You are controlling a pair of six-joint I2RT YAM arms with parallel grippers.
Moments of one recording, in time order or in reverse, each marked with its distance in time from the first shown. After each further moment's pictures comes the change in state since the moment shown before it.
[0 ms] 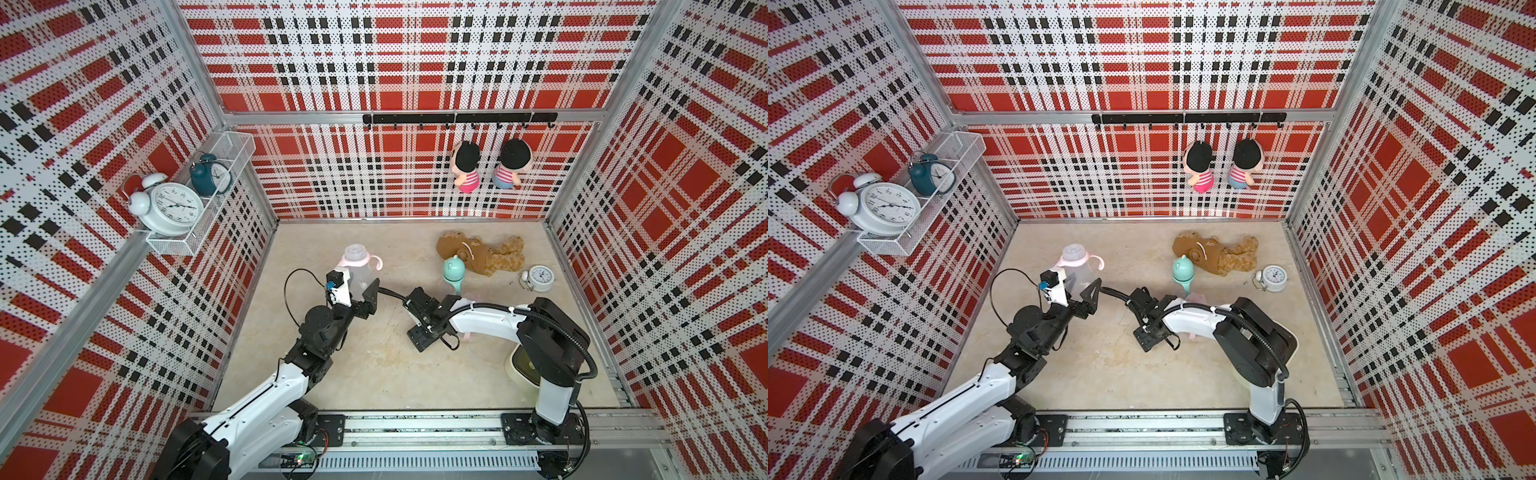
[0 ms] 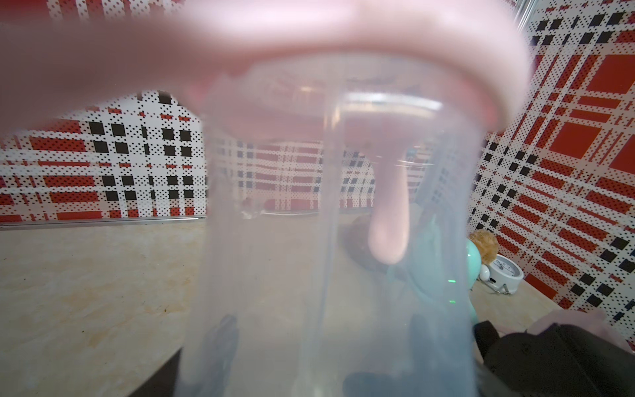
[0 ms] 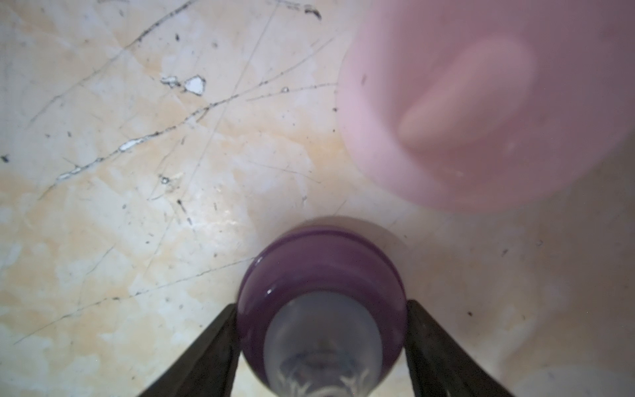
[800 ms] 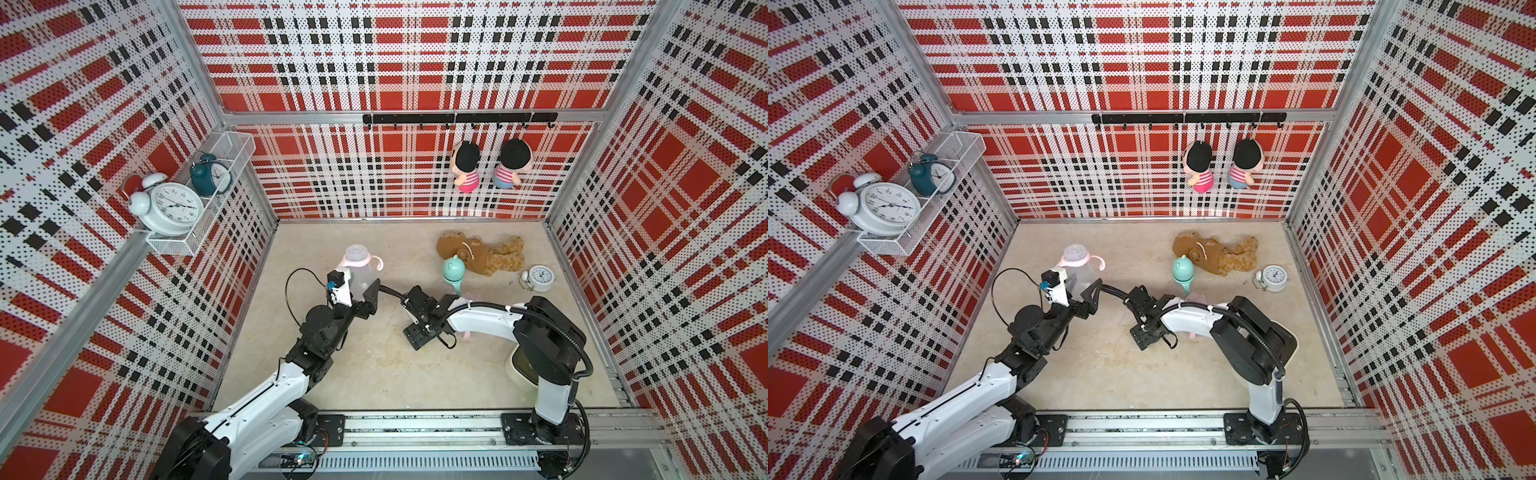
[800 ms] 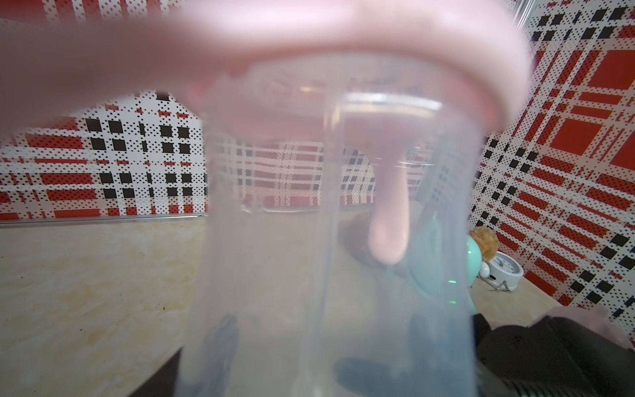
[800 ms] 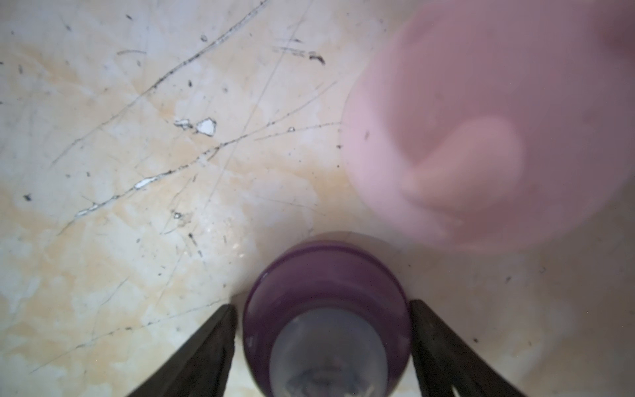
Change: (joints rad) left arm 0.000 0.009 0.000 0.000 0.004 0.000; right arm 0.000 0.024 0.022 0.032 0.004 0.016
